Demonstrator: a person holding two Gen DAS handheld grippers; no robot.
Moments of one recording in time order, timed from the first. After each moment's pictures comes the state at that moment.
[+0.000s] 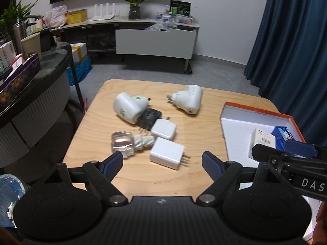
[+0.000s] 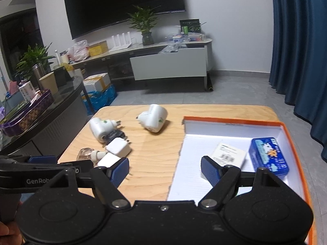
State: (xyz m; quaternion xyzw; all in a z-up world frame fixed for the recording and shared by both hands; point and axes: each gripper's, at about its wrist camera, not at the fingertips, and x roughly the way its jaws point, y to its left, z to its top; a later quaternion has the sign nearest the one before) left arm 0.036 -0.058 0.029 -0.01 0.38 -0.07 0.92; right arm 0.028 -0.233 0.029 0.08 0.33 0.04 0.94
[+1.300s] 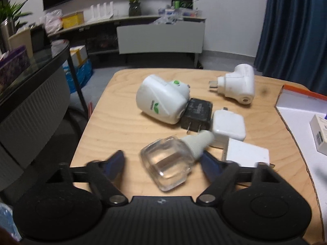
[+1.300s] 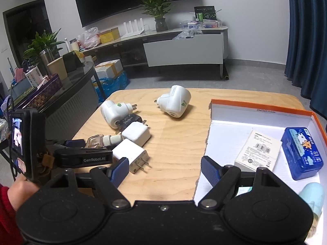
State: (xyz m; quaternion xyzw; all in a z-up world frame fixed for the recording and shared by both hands) left arm 0.104 -0.016 -0.046 0.04 0.36 -0.08 0.93; right arm 0.053 -0.204 -0.001 0.08 0.36 0.08 0.93
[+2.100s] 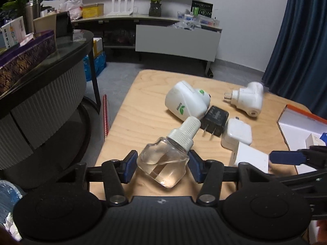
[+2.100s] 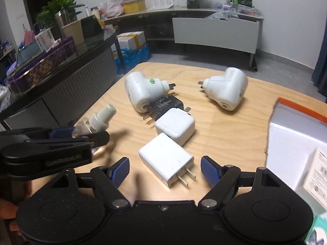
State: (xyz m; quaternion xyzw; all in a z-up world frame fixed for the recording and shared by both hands) left arm 0.091 0.016 -0.025 -0.02 0.37 -0.05 0.93; right arm 0.125 -0.131 -0.041 0.01 0.41 0.14 0.90
